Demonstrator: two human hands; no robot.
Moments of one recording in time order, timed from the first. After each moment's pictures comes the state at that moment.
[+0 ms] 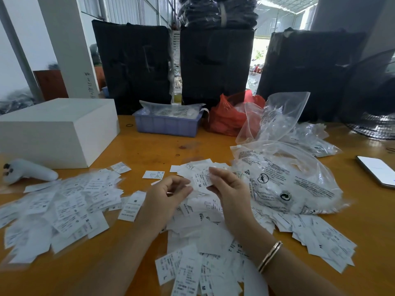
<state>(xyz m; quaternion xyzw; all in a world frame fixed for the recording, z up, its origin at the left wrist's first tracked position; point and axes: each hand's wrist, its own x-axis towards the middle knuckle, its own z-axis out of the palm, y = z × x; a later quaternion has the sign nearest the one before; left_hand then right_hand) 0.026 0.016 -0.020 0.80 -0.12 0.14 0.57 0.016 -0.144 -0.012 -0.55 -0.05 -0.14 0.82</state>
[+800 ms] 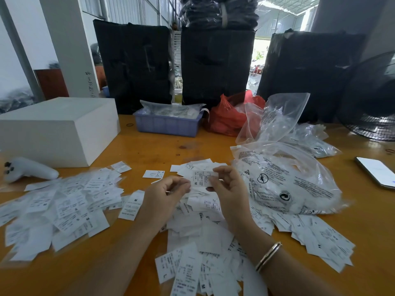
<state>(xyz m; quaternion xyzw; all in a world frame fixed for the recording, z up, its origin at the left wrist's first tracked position) 0.023 0.016 -0.018 0.79 -0.15 0.17 0.57 0.017 -0.146 -0.018 -0.67 -0.09 -0.23 0.70</state>
